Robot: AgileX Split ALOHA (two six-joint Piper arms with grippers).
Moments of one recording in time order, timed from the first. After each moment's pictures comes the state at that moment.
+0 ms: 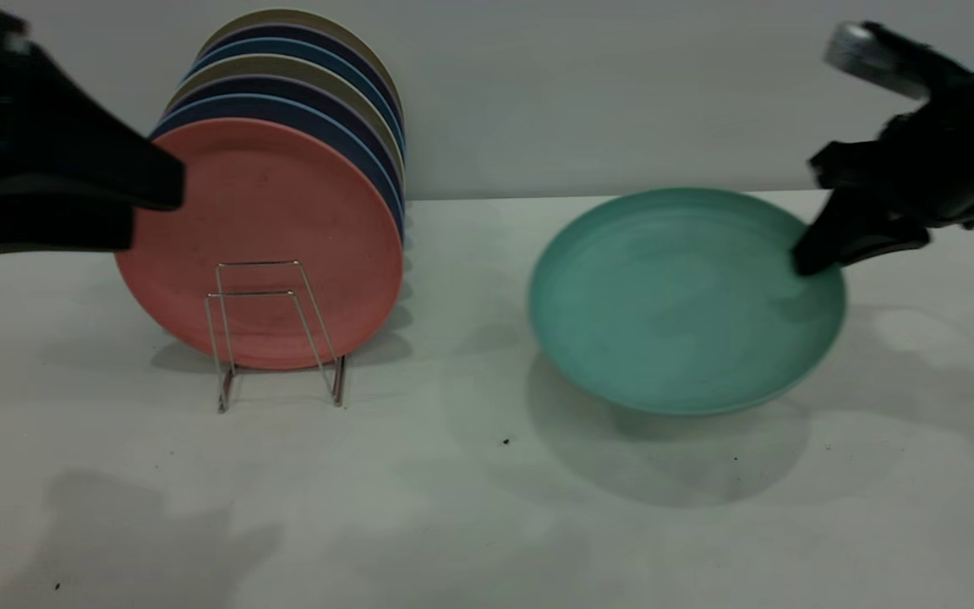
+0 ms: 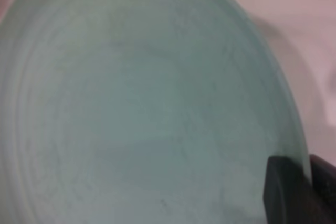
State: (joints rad) left arm 0.00 1.43 -0.61 -1.35 0.58 1.11; right arm 0.00 2.14 -1.29 0.94 0.61 -0.96
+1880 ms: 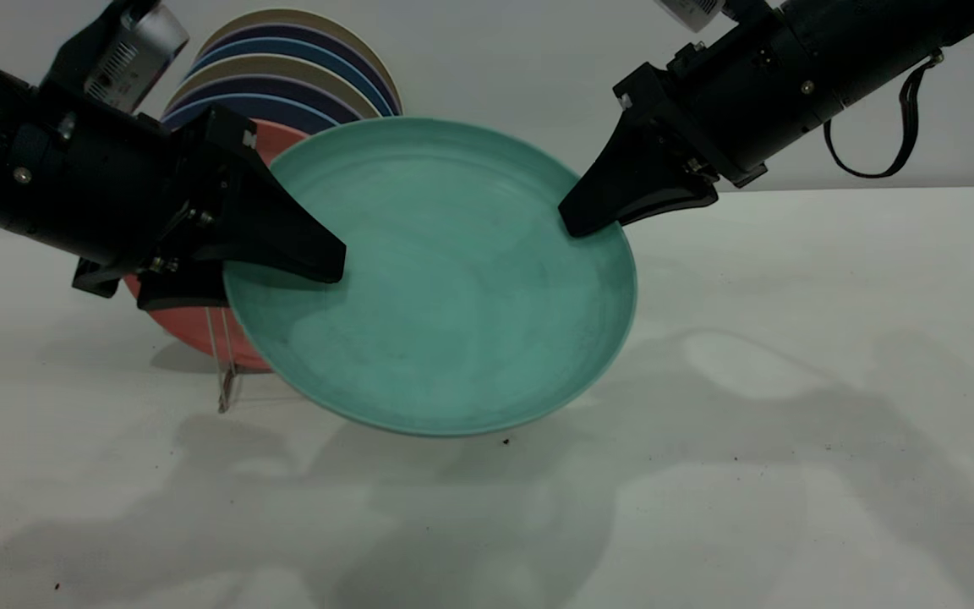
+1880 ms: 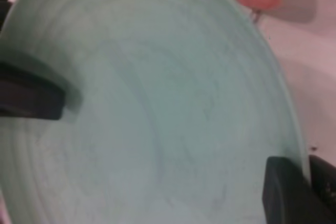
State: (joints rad) left arm -0.16 1.74 -0.77 -1.42 0.55 1.15; right arm 0.25 2.05 -1.29 1.20 0.85 -1.15
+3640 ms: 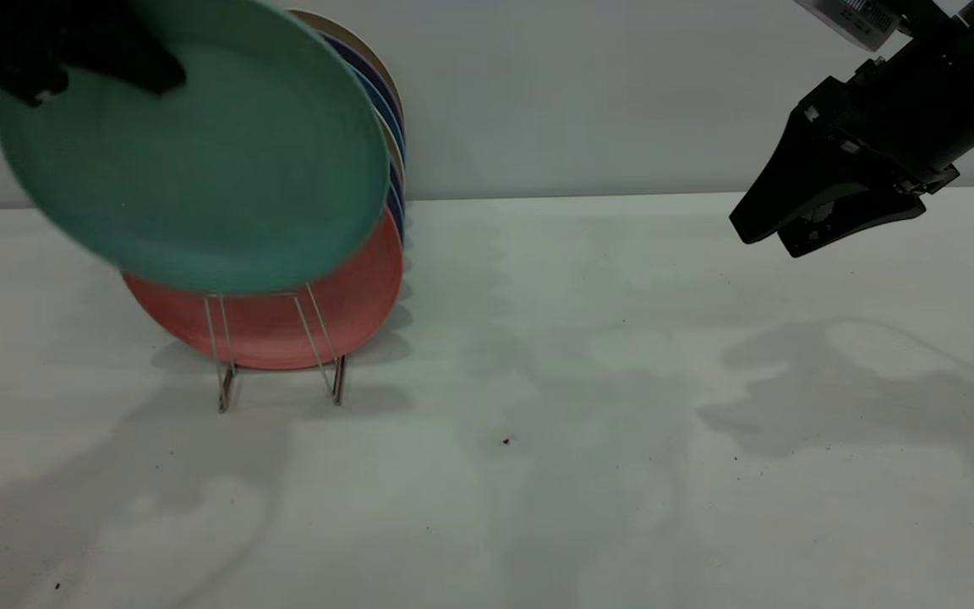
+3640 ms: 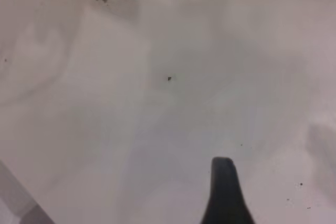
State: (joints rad) left arm -0.16 1.64 -1.15 -0.45 0.40 1.56; right arm 0.03 2.04 -1.29 0.92 0.86 -0.99
